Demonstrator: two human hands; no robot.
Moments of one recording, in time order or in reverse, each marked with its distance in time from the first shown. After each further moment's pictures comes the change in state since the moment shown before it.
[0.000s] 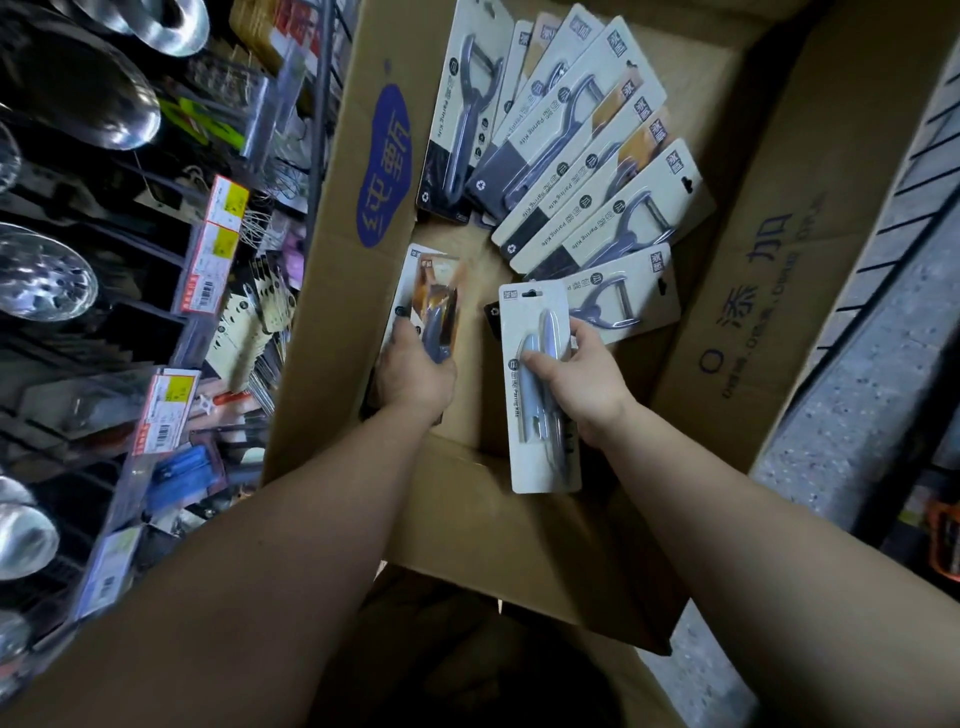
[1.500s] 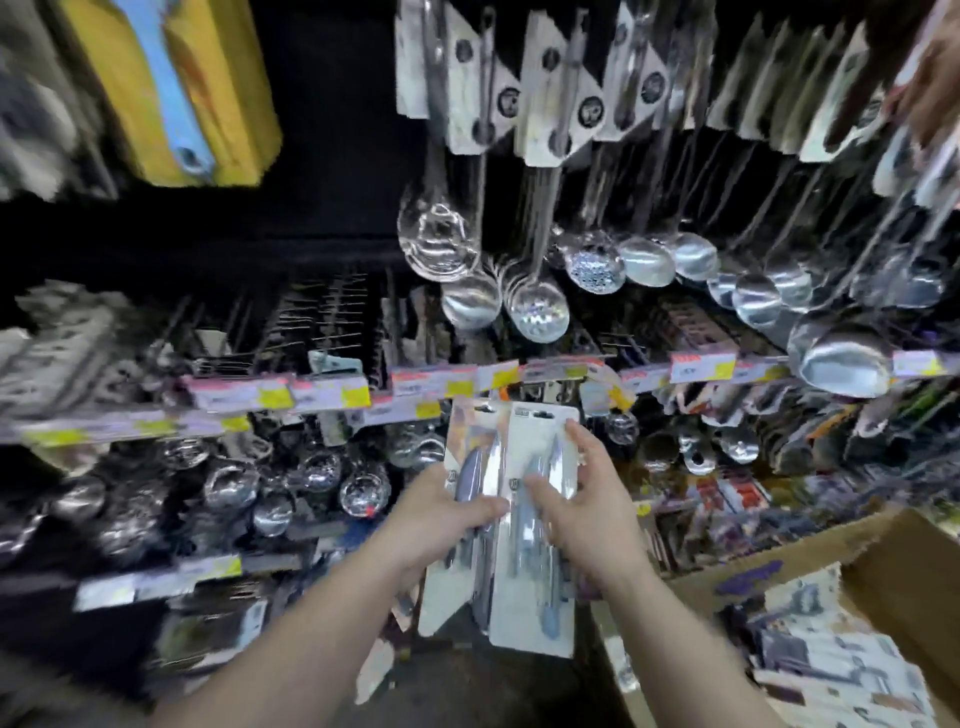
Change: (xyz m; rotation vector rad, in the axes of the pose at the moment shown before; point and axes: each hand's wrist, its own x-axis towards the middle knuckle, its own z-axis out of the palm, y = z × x) left_hand -0.320 -0.231 -0.233 -1.145 0.482 0.034; right_hand -0.355 -0.077 0.206 -0.671 -0.678 -1.061
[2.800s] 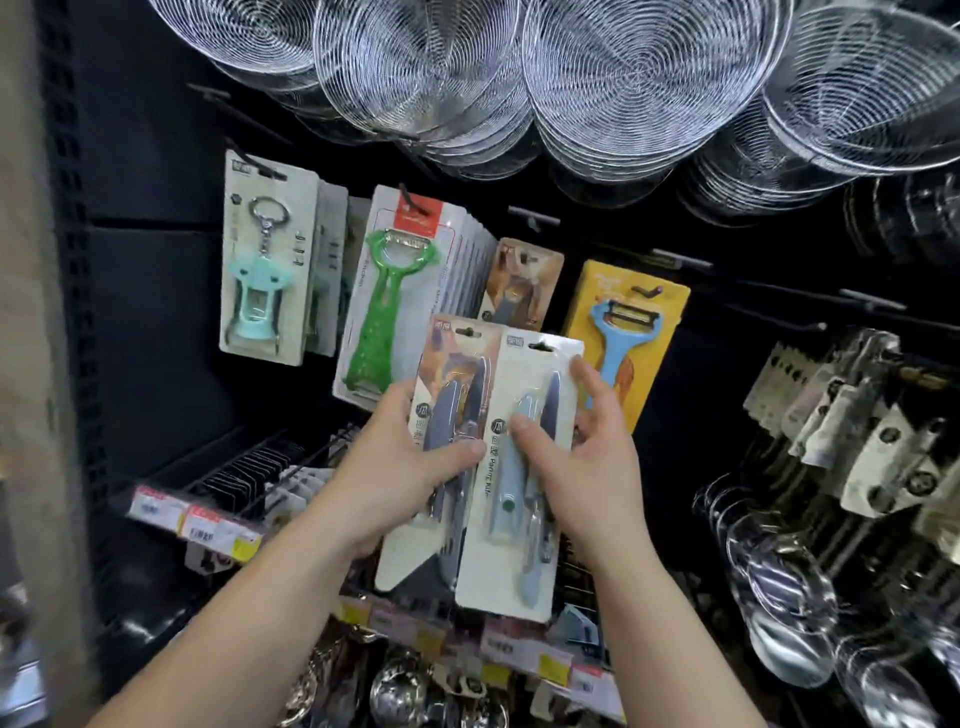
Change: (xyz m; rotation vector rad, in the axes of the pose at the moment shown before) left_hand -0.080 0.099 -0.368 -0.154 0.671 0.549; right_hand 0.039 -0.329 0.259 0.128 -0.206 -0.634
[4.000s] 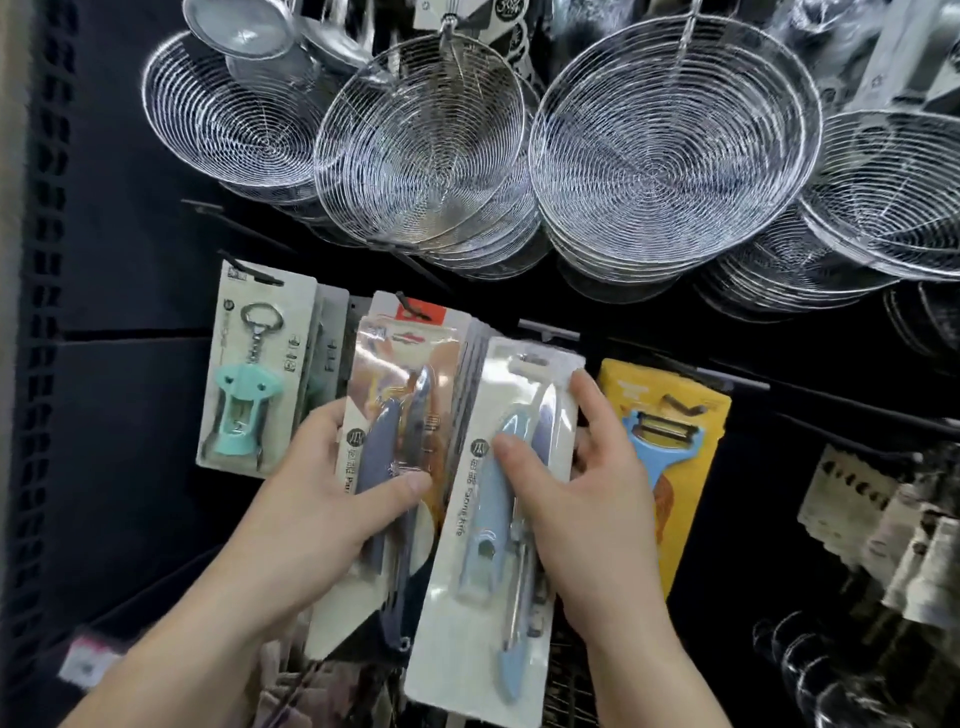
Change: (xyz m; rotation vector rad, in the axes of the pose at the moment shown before) left_hand 0.038 0.039 -0.048 -0.022 0.144 0.114; right_hand 0.061 -0.038 0.028 0.212 -0.014 -0.146
